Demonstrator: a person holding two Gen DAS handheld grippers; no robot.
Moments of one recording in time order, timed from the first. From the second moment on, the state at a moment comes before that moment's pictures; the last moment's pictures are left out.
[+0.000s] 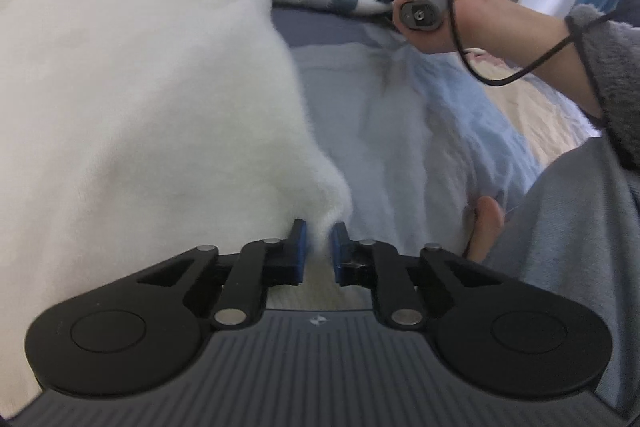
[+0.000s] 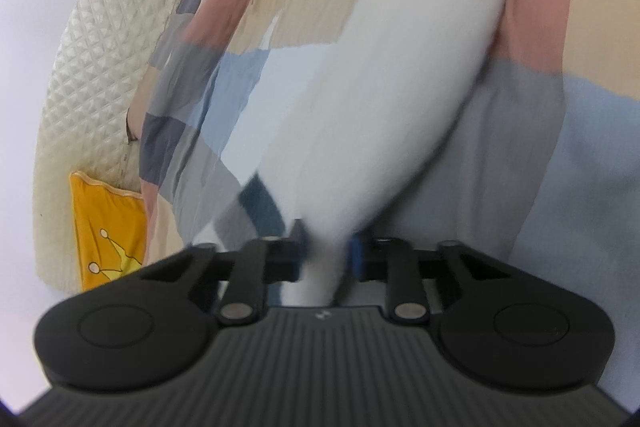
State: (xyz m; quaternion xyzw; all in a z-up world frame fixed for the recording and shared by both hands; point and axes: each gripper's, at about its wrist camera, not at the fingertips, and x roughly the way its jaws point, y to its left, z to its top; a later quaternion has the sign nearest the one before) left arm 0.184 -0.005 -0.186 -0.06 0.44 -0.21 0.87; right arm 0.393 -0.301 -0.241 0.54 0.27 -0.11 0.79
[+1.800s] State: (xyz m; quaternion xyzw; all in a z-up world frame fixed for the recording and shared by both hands) left arm 0.206 0.156 -0.114 -0.20 0.34 -0.06 0.92; right arm 0.303 -0.115 -0.109 0.14 0.28 0.12 0.94
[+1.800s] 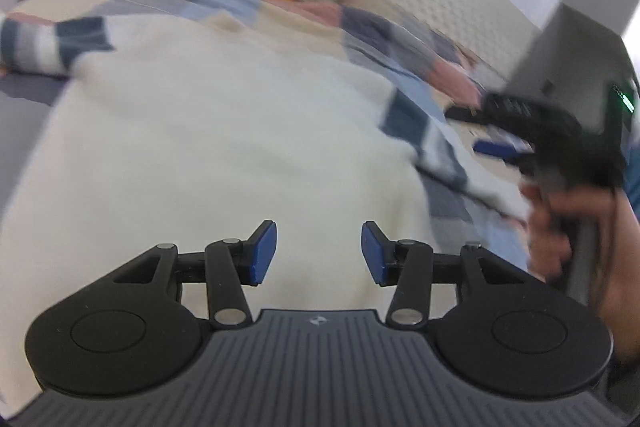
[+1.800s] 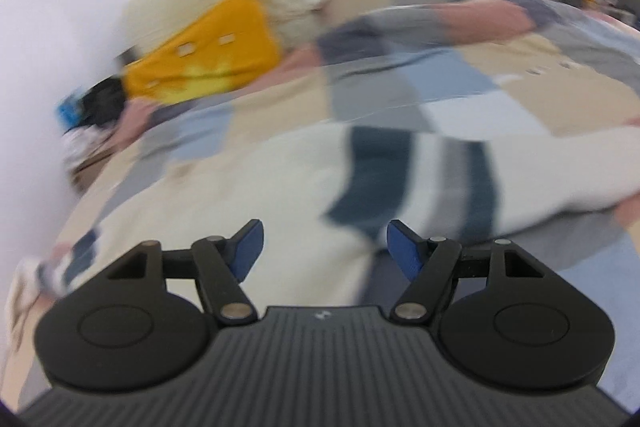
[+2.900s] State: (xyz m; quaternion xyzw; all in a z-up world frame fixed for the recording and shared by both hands) left arm 0.218 0.543 -0.106 -0.19 0.34 0.42 0.82; right arm 0.261 0.035 -0.176 0.04 0.35 0.28 0.90
